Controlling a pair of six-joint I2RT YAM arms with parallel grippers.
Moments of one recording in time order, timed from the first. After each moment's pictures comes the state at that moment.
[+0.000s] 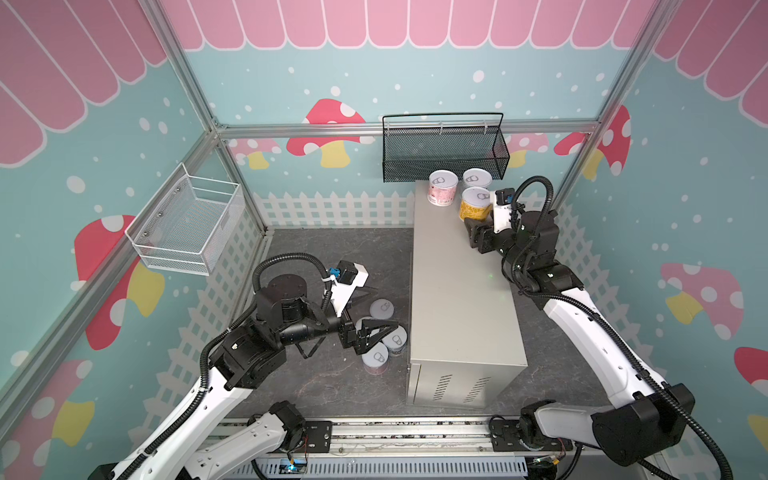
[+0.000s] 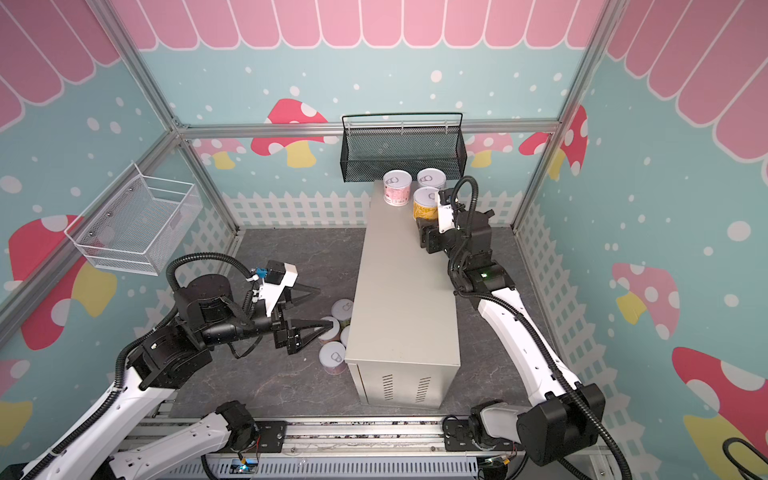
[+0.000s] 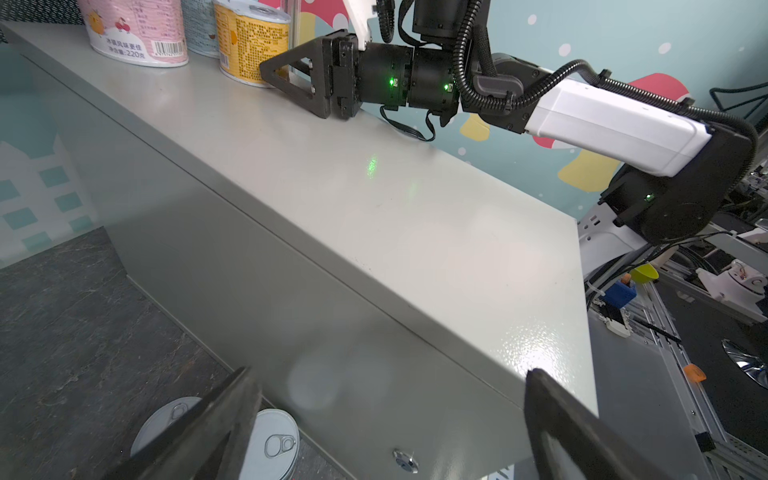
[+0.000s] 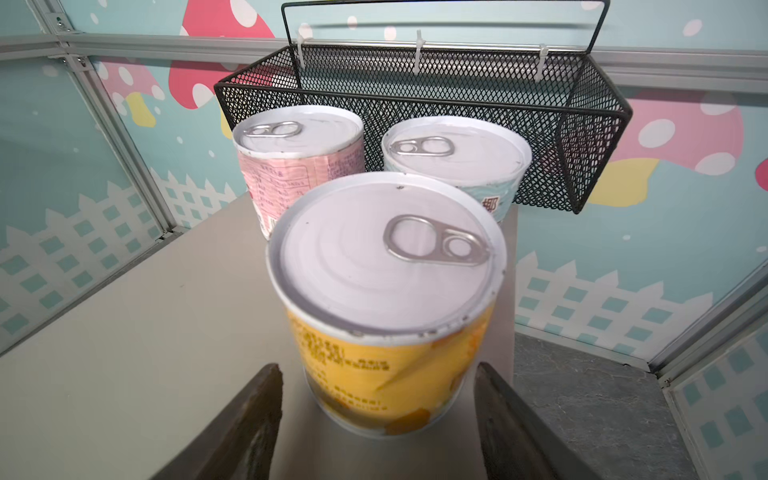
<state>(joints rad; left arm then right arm) -0.66 0.84 1.12 -0.54 0.52 -0.14 0.29 1.29 1.28 -0.16 -0.04 -0.03</state>
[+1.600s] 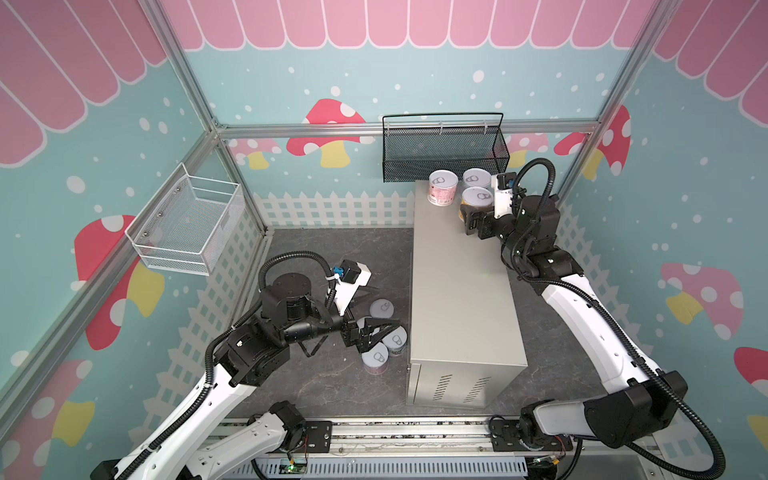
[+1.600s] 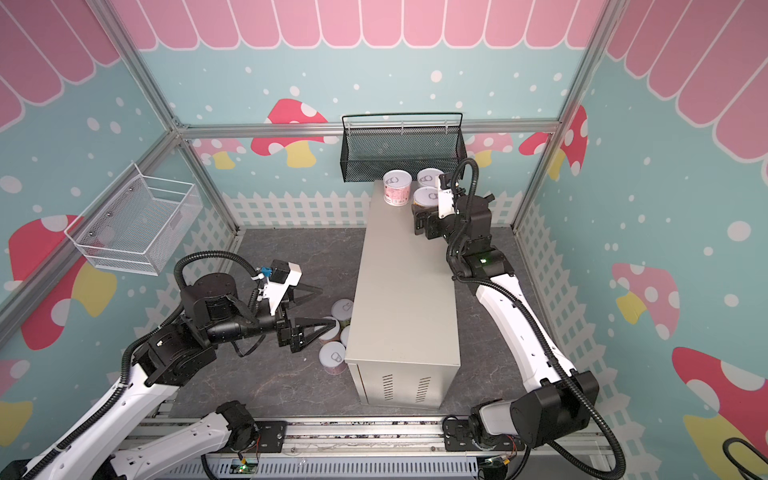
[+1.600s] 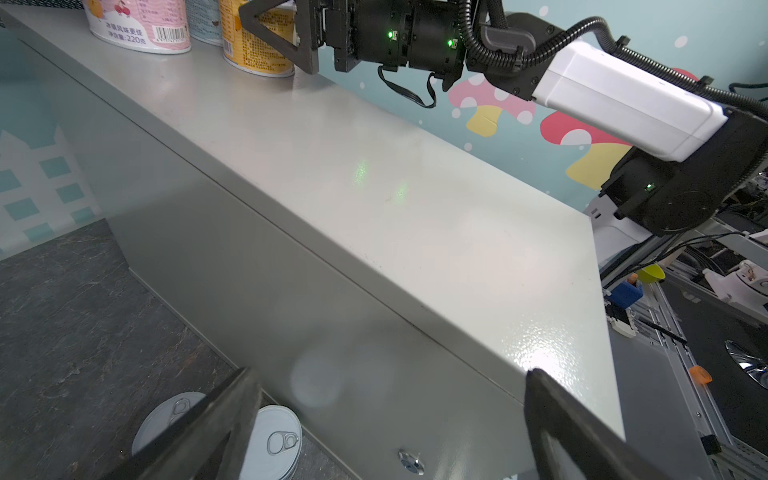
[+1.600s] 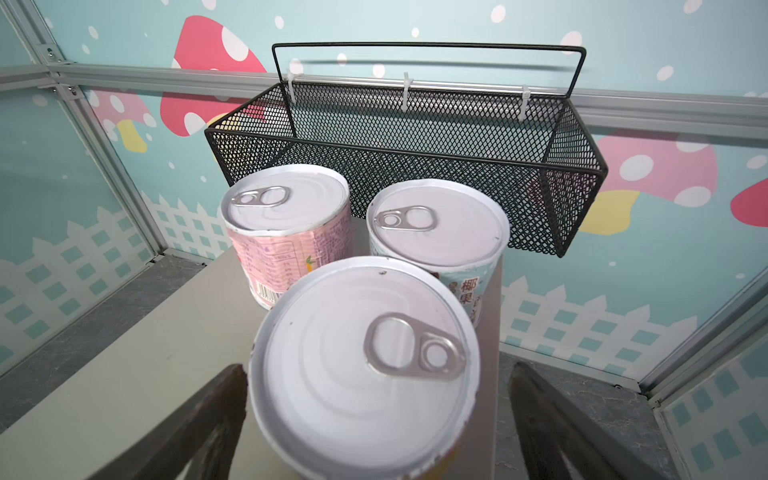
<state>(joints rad) -0.66 0.86 1.11 -0.53 0.51 -0.14 0.29 1.38 1.44 -0.21 -0.03 -0.02</state>
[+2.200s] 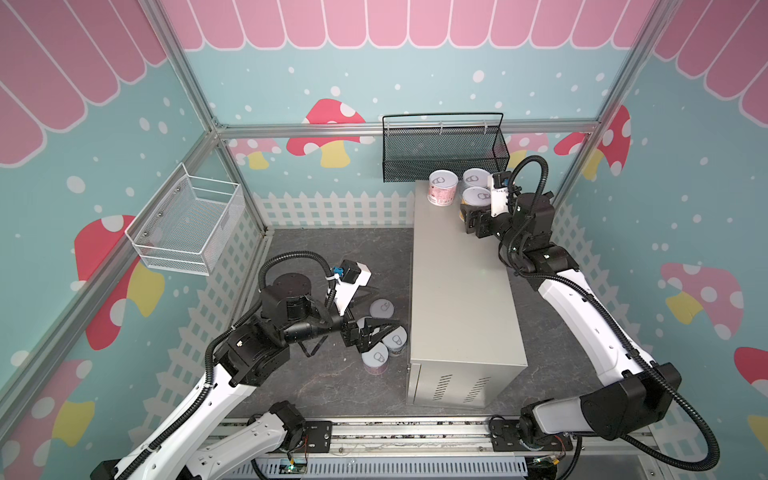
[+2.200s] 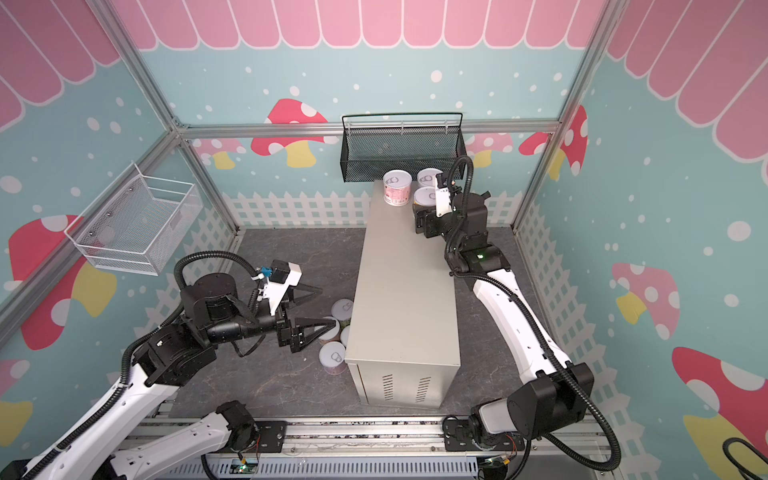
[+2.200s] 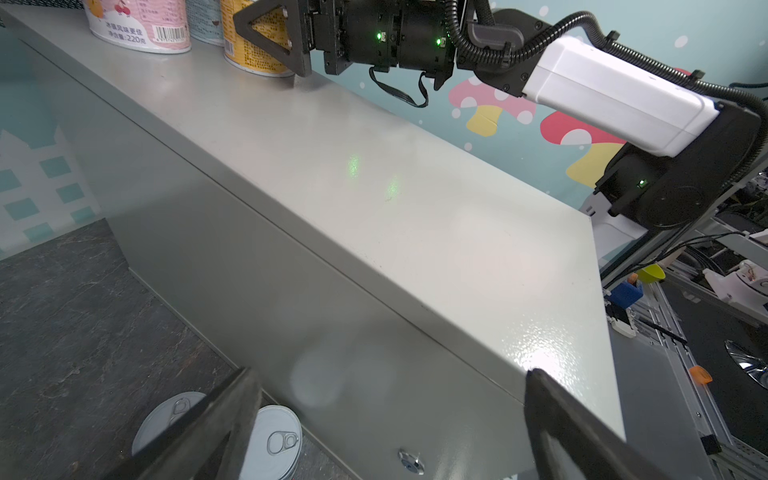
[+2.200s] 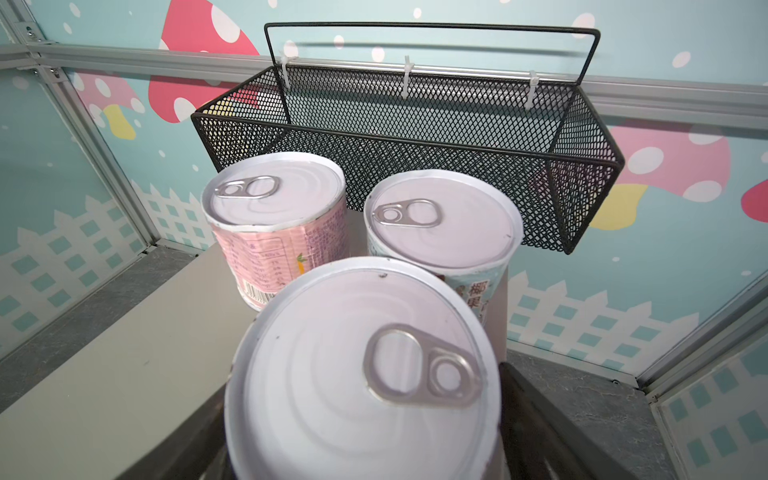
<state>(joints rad) -0.66 0.86 1.11 -0.53 0.51 -0.14 0.29 1.41 1.46 -0.23 -0.02 -0.04</state>
